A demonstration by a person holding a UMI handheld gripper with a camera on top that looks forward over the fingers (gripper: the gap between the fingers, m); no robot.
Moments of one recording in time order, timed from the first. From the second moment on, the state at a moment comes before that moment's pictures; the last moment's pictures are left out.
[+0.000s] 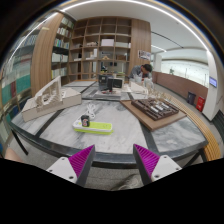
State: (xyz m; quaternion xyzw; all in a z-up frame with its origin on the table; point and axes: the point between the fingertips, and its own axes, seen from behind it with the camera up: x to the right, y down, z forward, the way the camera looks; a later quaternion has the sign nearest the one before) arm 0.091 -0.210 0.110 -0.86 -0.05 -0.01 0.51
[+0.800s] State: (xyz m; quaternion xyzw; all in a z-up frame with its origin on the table) arm -0.056 0.025 0.025 -0.84 -0.08 0.02 0.54
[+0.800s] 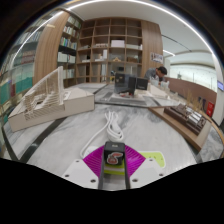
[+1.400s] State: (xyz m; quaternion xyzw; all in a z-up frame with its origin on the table) arm 0.003 0.023 0.250 -0.72 -0.01 0.05 0.69
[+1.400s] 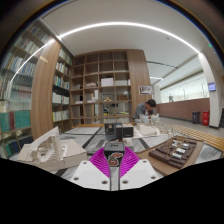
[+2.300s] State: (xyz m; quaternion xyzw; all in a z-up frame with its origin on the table) arm 0.143 0.001 0.001 -0.89 -0.04 -0.03 0.45
